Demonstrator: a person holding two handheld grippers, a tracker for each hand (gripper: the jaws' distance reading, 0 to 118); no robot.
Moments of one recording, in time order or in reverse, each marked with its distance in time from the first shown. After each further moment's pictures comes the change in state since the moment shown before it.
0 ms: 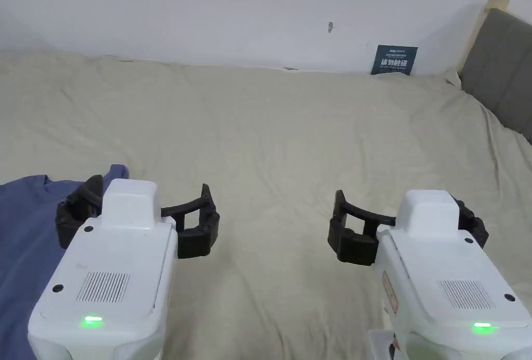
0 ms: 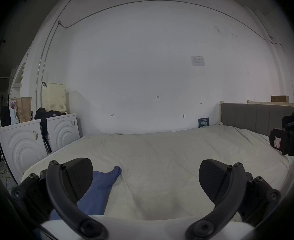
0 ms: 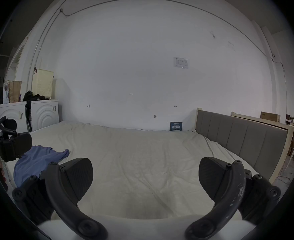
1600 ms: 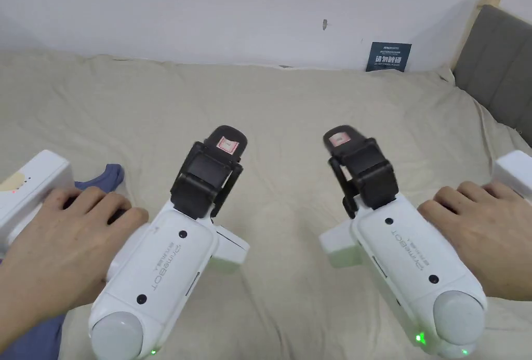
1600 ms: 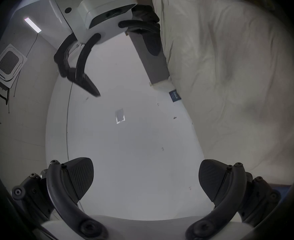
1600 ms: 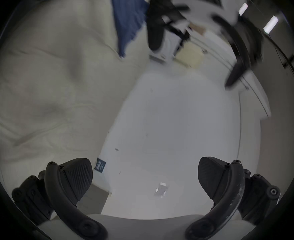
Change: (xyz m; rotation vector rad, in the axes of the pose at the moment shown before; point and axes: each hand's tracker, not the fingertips) left arm 0.032 -0.030 -0.011 0.619 -0.064 -1.770; right arm -0.025 -0.001 -0.013 0.454 0.063 1.979
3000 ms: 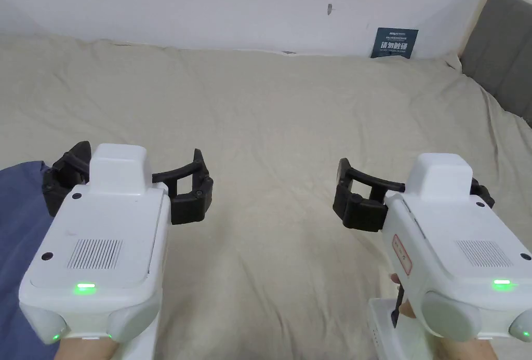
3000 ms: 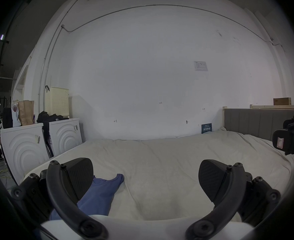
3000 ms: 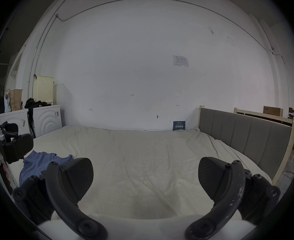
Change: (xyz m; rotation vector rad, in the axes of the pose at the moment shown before) left arm -0.035 -0.042 0.007 -0.606 0.127 1.758; right arm 0.006 -0.034 0.013 -0.423 -0.048 -2.033
